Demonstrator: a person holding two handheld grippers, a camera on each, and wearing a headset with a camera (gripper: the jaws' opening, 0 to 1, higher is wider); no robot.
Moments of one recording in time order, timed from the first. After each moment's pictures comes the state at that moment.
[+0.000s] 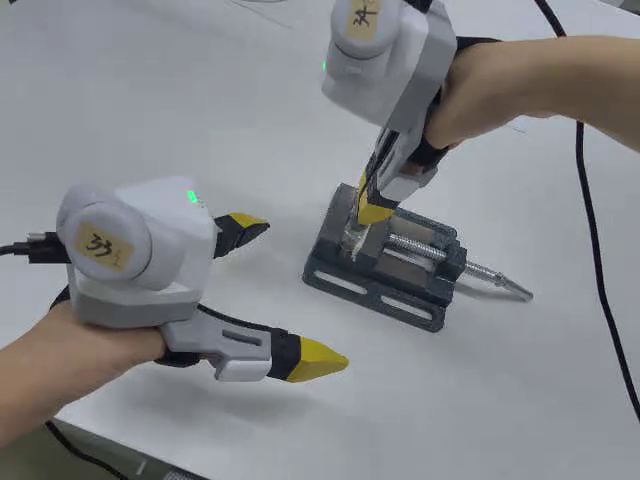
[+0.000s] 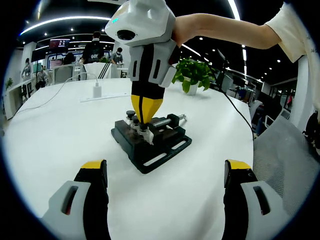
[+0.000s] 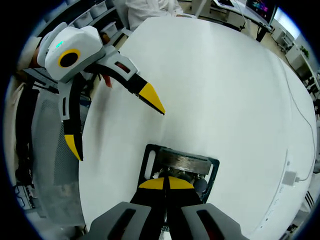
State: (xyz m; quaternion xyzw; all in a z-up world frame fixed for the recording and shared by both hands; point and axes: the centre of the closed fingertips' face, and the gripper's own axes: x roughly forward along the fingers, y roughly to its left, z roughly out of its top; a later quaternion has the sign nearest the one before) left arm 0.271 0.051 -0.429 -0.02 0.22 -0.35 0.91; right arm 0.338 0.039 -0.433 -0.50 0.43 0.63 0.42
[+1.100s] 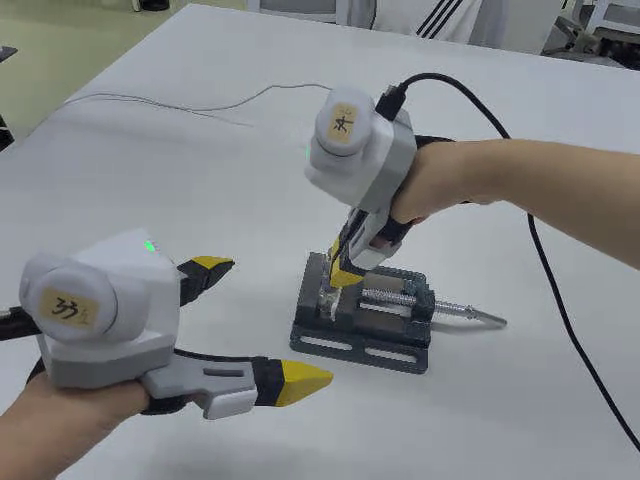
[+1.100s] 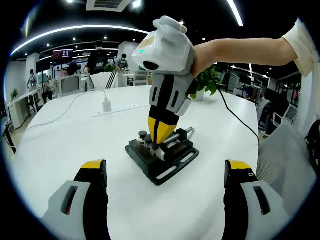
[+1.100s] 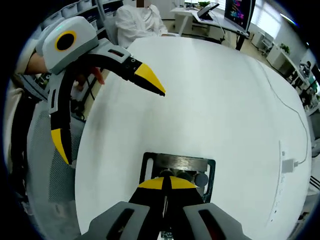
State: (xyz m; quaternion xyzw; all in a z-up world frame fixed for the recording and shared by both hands) left arm 0.278 0.065 -0.391 0.01 0.20 -0.32 0.93; right arm 0.330 0.036 -0.429 -0.44 0.38 0.64 0.50
